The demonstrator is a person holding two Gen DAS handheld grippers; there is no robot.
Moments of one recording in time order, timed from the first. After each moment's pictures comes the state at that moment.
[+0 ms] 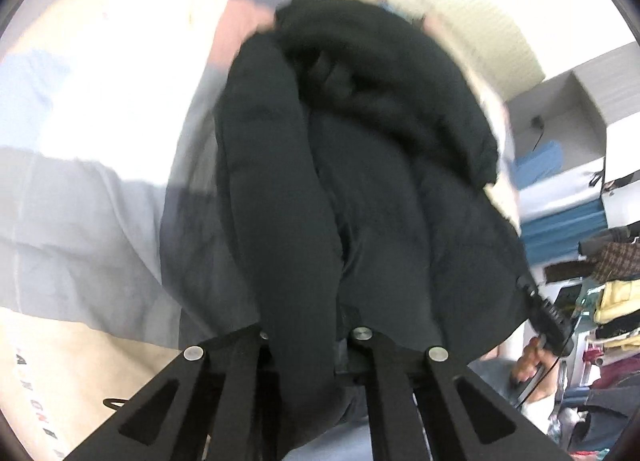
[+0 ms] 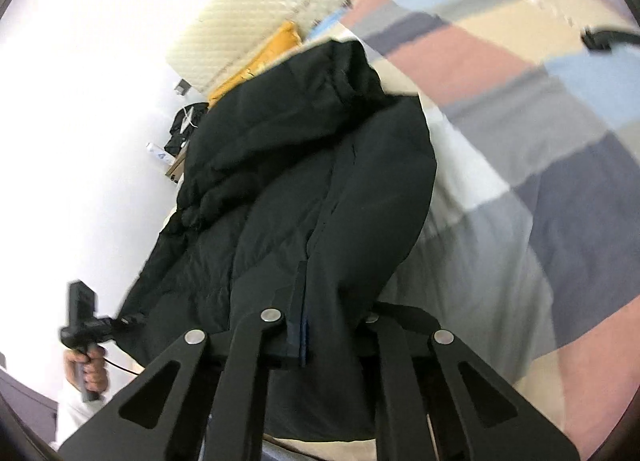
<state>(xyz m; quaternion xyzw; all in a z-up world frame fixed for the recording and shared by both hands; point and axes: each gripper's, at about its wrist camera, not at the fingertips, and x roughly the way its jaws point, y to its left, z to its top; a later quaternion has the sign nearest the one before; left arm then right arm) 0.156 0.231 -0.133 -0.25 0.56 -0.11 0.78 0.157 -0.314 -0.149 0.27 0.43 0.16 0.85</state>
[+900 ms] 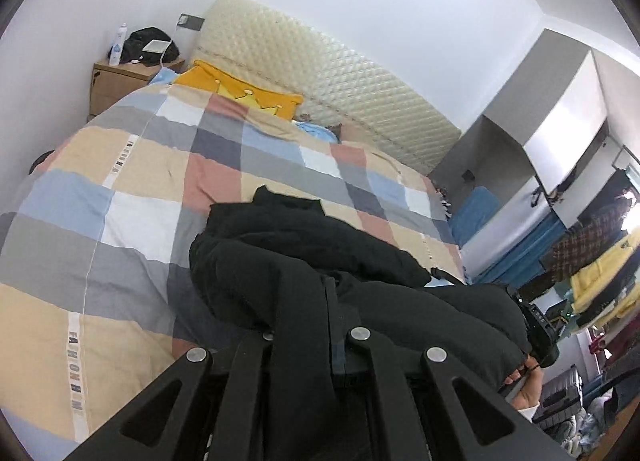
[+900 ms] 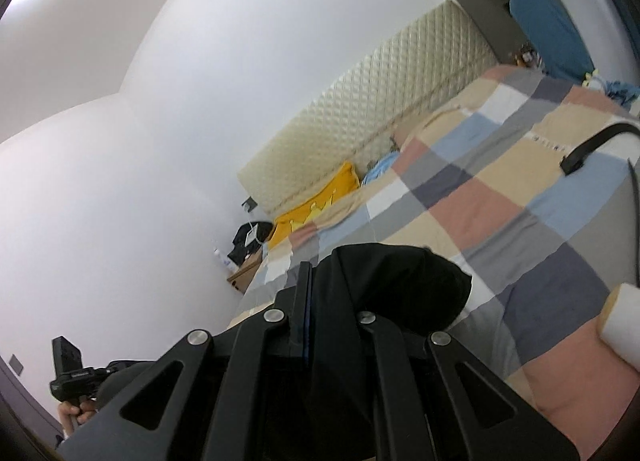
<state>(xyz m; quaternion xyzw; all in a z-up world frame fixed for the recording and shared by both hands) -0.017 0.226 0.078 -0.22 0.37 -0.14 0.89 0.023 -0.364 0.018 0.32 0.20 0.16 0.91</state>
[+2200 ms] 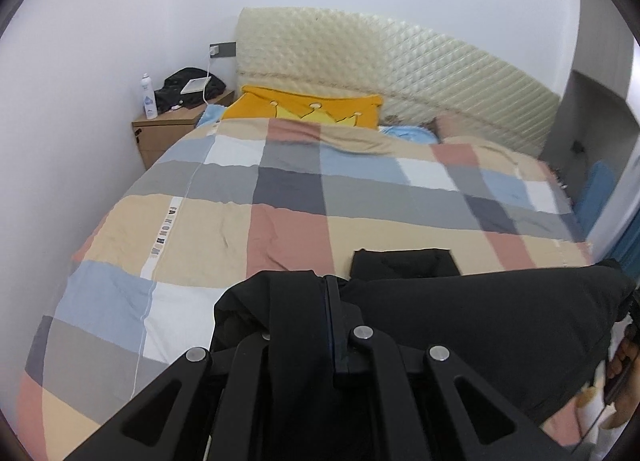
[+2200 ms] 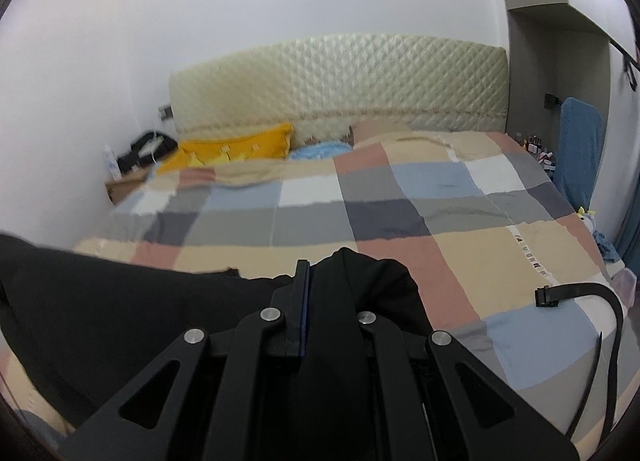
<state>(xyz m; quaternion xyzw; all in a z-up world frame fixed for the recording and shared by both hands) 0.228 0.185 -0.005 -0.06 0.38 0.04 0.92 0.256 -0.297 -0.031 0.03 0.29 0.06 0.96</state>
